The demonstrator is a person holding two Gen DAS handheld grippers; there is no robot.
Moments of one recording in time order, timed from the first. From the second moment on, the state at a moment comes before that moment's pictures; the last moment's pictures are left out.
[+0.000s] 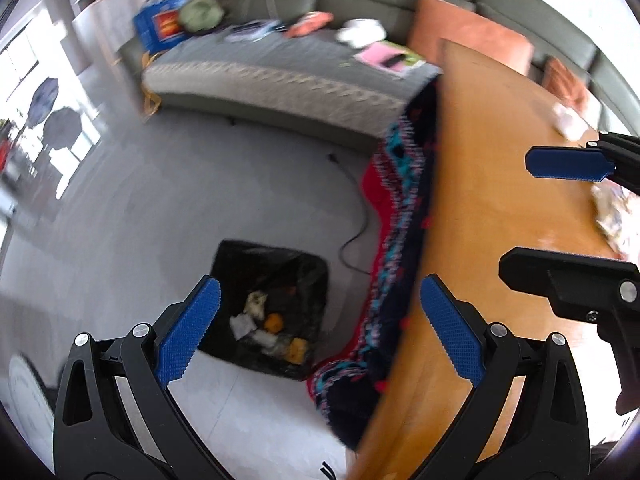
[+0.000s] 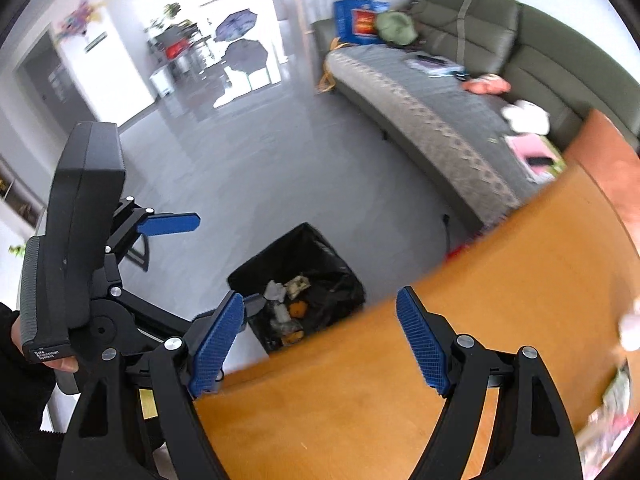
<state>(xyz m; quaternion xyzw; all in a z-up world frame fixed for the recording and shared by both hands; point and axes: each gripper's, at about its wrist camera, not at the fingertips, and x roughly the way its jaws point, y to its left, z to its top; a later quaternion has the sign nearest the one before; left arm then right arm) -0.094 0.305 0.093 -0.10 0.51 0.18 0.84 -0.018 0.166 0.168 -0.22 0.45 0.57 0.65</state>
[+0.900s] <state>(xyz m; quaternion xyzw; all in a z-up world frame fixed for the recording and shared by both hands) 0.052 0.034 0.111 0.00 0.51 -0.04 0.86 0.118 -0.133 0.153 -0.12 0.49 0.38 0.77</state>
